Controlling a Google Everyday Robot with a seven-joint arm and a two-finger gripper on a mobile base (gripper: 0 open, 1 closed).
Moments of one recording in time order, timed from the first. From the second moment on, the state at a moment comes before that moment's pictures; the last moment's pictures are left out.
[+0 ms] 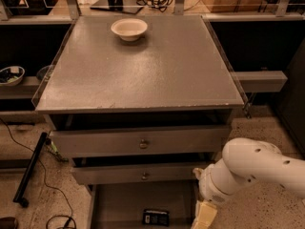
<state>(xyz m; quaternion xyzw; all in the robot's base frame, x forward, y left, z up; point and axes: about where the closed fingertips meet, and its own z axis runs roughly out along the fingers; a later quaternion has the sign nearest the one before) 0.378 -0.134 0.580 -0.61 0.77 0.15 0.12</state>
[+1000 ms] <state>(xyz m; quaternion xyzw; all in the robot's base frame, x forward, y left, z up) 0.404 -0.128 0.534 -0.58 0.79 0.13 0.15</state>
